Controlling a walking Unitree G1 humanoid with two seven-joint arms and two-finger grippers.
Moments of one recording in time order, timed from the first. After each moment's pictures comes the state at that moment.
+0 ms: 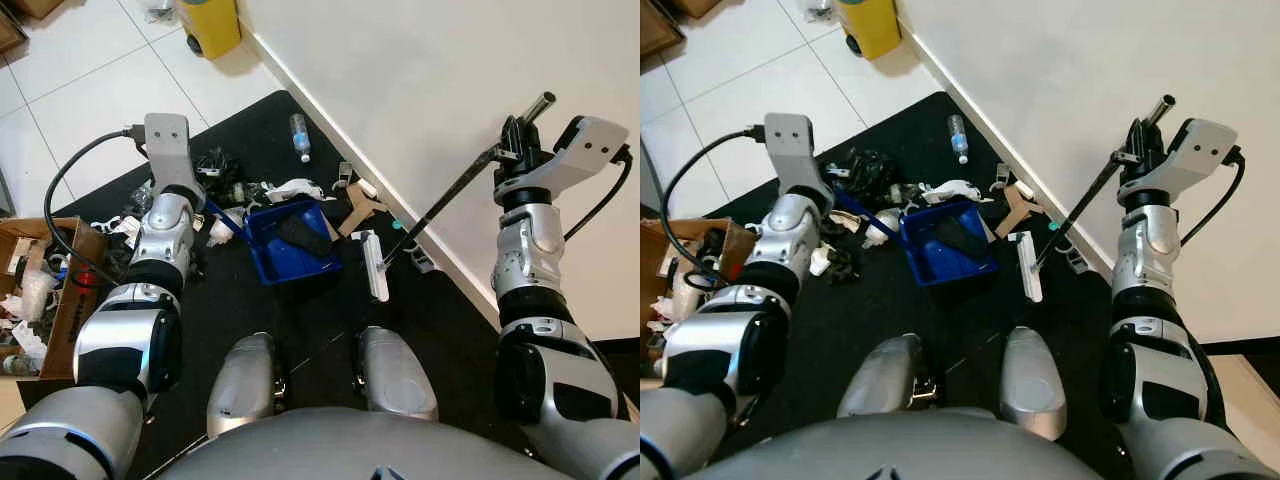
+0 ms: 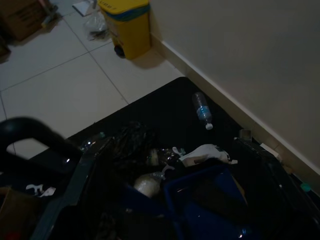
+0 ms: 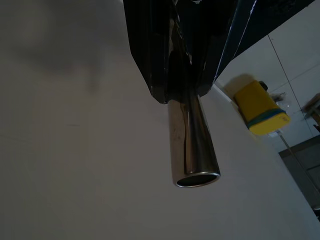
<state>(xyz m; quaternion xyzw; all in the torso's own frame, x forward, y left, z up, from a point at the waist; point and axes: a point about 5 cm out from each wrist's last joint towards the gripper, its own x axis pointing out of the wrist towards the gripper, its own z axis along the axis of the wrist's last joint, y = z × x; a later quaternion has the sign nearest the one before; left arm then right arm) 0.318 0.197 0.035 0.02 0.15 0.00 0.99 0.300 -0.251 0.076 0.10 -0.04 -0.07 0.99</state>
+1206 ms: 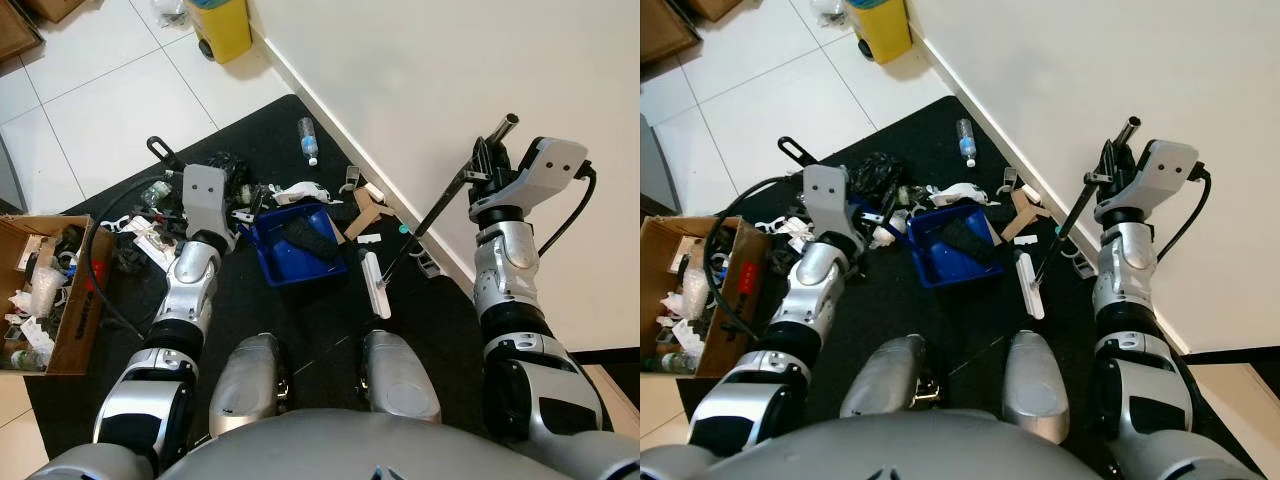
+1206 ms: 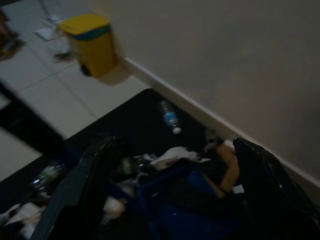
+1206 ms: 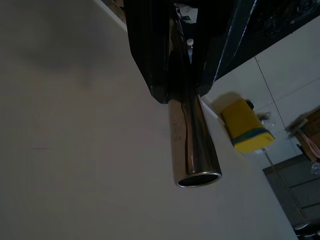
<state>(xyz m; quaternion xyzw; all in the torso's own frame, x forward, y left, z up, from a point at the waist) 0.267 0.164 0.011 0.02 0.11 -0.08 0.99 0.288 -0.228 0.055 0.08 -0.02 -0.04 1.00</state>
